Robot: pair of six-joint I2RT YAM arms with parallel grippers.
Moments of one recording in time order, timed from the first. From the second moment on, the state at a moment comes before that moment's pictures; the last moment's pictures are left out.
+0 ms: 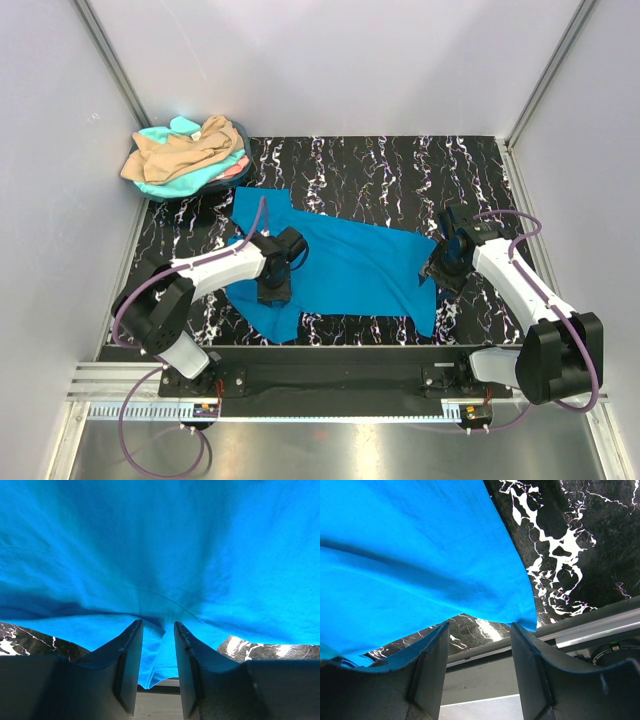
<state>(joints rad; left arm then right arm) -0.70 1.58 0.93 -0.82 -0.13 -0.75 0.21 1.27 0.92 -1.02 0.01 0.84</state>
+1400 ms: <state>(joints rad) -0.70 1.37 0.99 -0.93 -0.22 -0.69 0.21 1.39 0.83 -0.98 -0.04 0.86</state>
